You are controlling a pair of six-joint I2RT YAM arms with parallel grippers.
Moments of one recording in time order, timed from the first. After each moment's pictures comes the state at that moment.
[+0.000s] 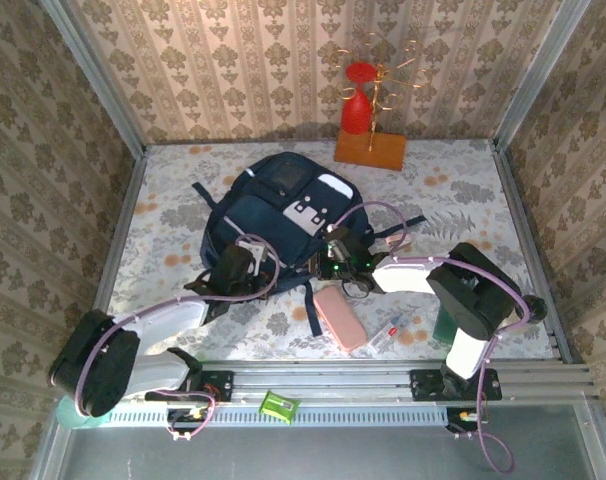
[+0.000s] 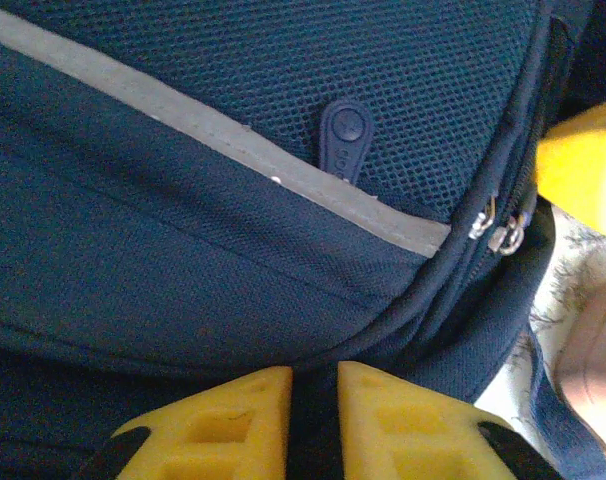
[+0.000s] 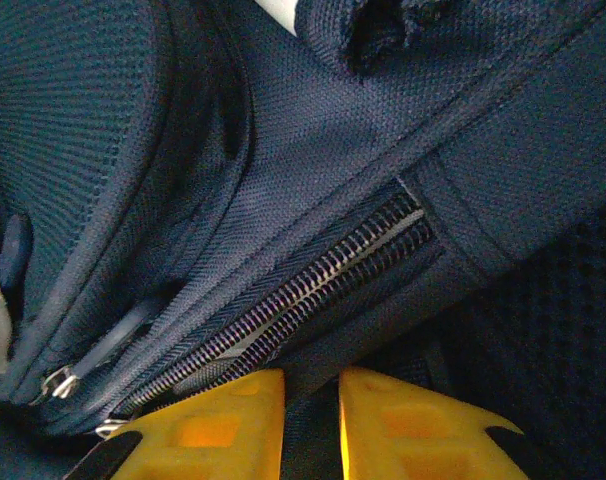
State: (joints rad) left arm -0.62 1.21 0.42 0.01 0.08 -0.38; right arm 0.73 1.76 0.83 0.17 -0.06 0.69
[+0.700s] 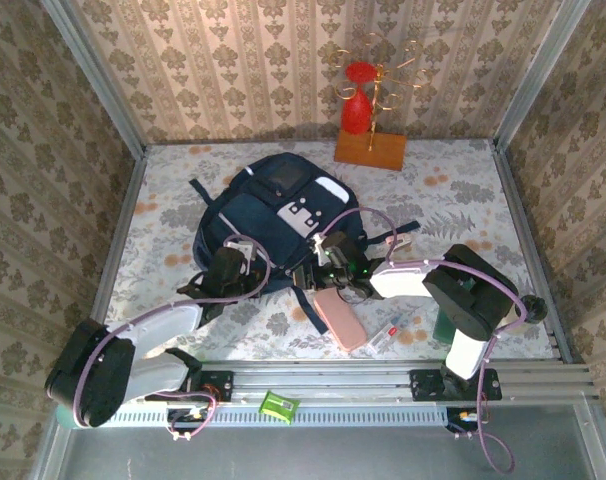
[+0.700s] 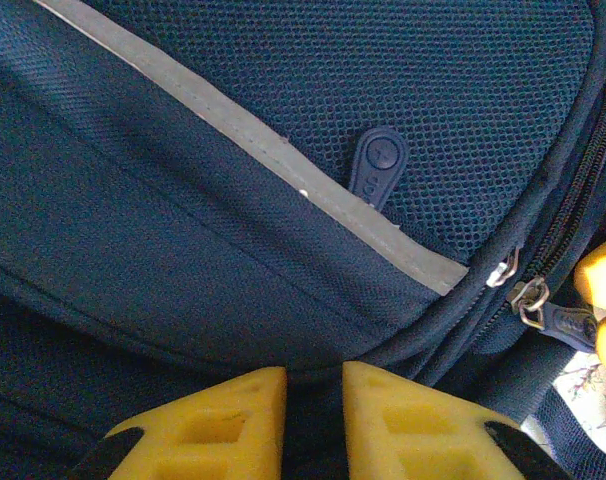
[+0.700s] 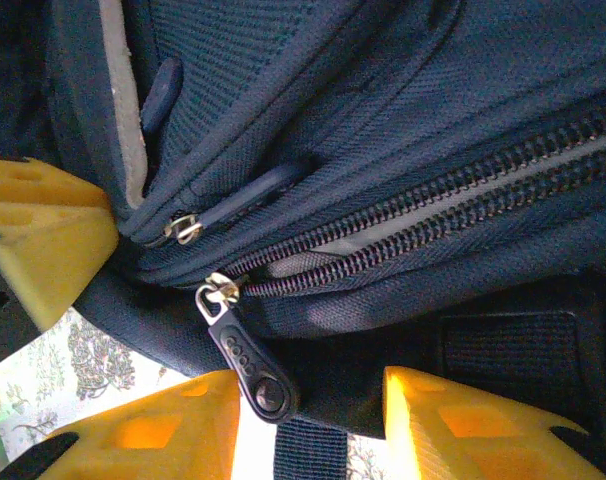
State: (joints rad) left arm -0.58 1.16 0.39 0.01 0.04 -0.40; right arm 0.76 1.76 0.81 0.23 -0.27 0.58
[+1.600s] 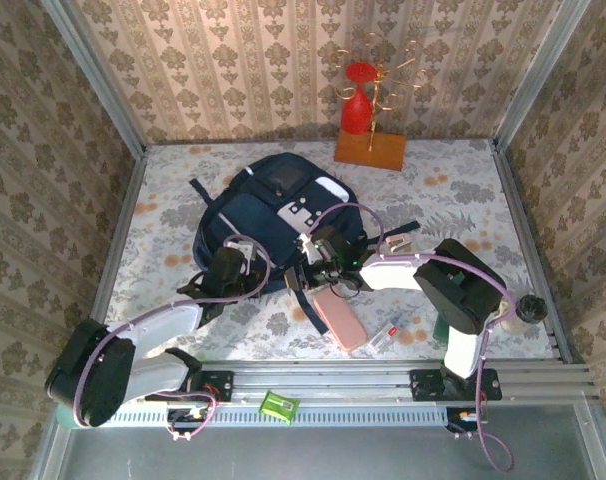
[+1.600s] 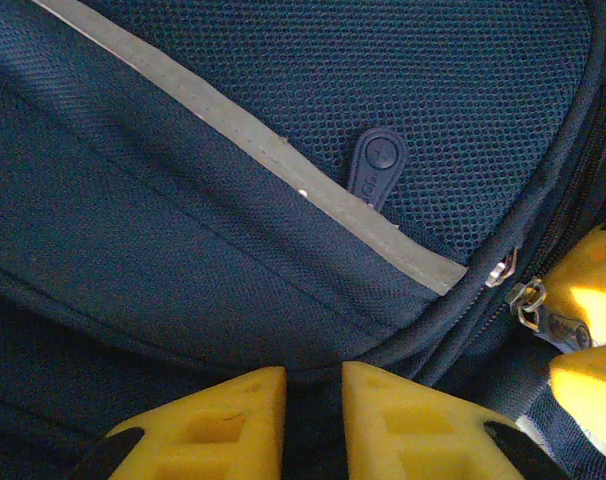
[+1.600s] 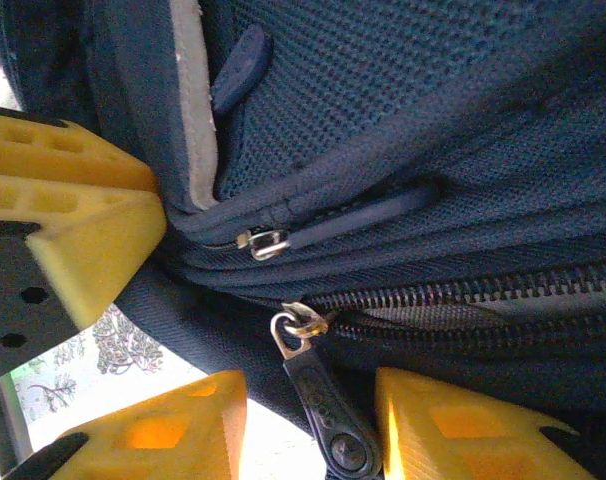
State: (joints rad) left arm -0.58 1.16 0.39 0.02 0.05 -0.40; right arm 0.77 1.83 0.93 0.13 -0.36 0.49
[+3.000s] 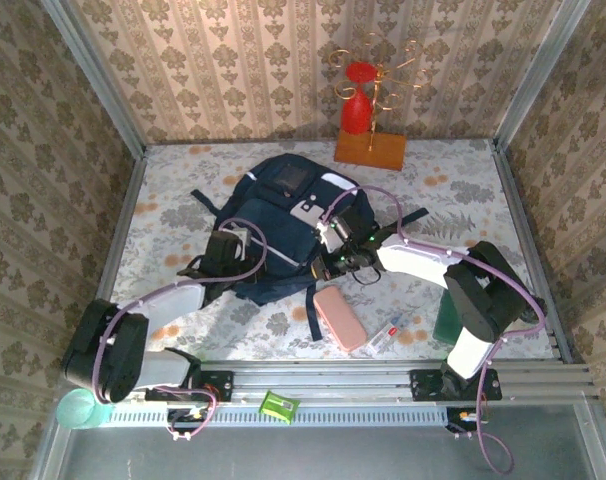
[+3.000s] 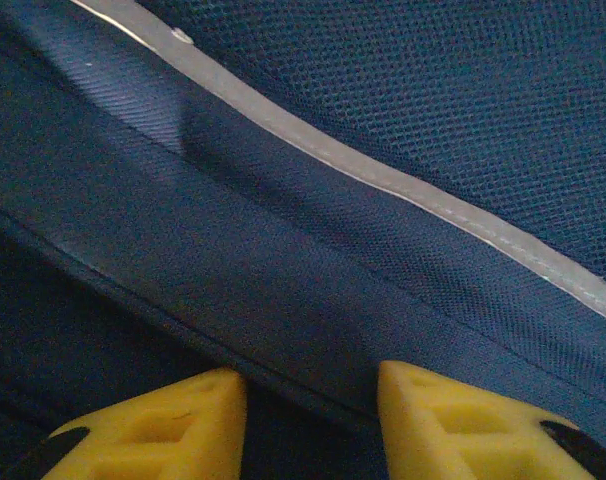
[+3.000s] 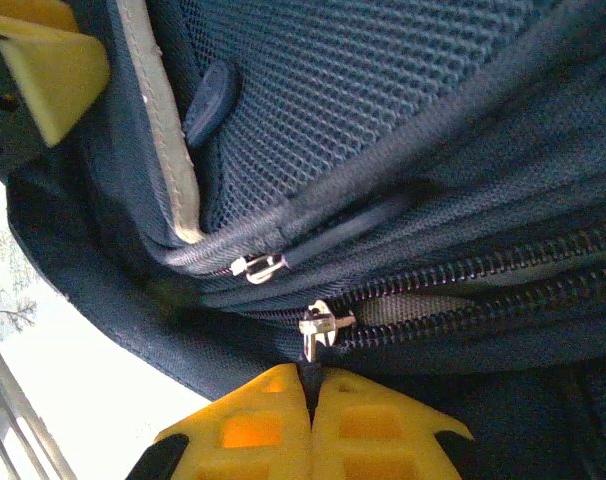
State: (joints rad) left arm -0.48 1.32 0.50 0.02 0.10 -0.38; right arm 0.64 1.71 1.04 -0.35 -0.39 0.31
